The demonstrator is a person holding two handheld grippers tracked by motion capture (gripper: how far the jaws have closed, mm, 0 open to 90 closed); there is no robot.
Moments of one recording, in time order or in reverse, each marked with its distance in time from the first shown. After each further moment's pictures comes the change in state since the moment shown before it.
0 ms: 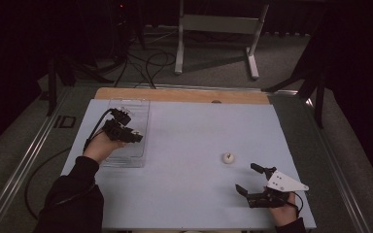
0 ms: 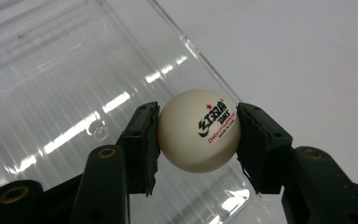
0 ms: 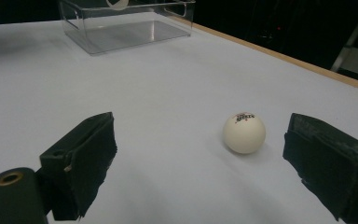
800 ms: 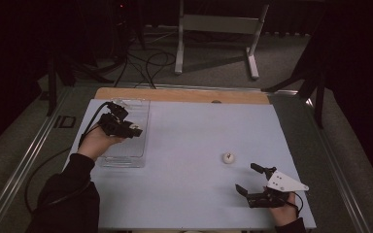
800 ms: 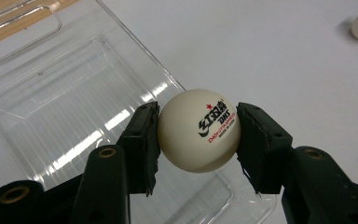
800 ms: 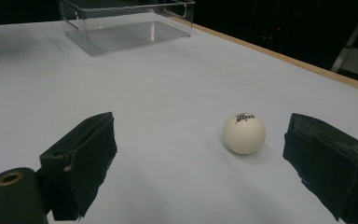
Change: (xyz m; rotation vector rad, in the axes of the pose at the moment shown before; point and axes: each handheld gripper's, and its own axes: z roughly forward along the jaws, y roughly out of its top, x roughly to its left) left arm -0.008 0.011 -0.032 -0.064 -0.010 0.057; right arm 0.000 0.000 0.000 -0.003 0.000 -0.002
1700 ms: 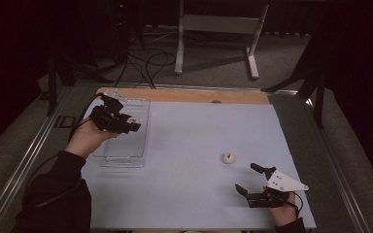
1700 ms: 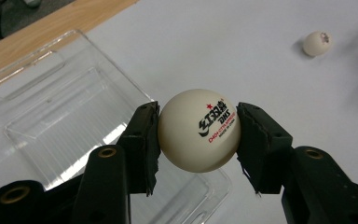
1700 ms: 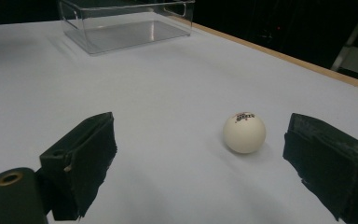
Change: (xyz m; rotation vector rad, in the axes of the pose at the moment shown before) left arm -0.014 0.016 -0.048 -0.055 -0.042 0.046; right arm 0.000 0.000 0.001 0.002 -0.003 0.008
